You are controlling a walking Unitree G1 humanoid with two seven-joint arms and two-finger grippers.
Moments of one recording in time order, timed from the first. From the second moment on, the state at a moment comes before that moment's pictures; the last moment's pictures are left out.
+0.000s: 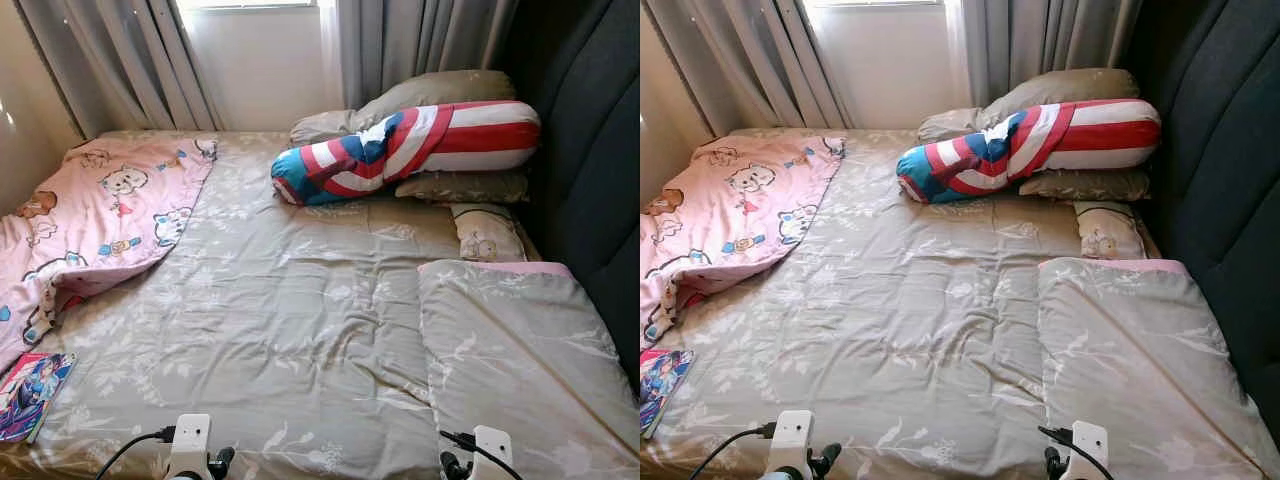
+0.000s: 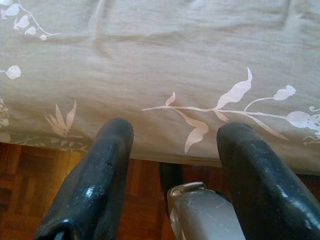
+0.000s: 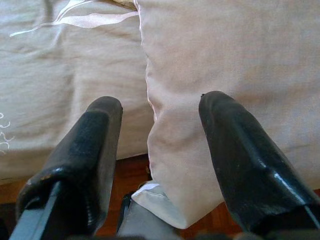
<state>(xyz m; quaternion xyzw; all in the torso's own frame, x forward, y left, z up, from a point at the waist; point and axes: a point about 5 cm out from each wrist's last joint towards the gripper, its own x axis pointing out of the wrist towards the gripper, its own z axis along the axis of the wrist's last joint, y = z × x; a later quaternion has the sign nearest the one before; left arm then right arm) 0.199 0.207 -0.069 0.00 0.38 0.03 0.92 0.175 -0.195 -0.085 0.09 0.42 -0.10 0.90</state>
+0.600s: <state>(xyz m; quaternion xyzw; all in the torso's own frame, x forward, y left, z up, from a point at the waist) 0.197 0.207 -0.070 0.00 0.39 0.03 0.92 0.175 -0.191 -0.085 0.08 0.42 -0.09 0.90</state>
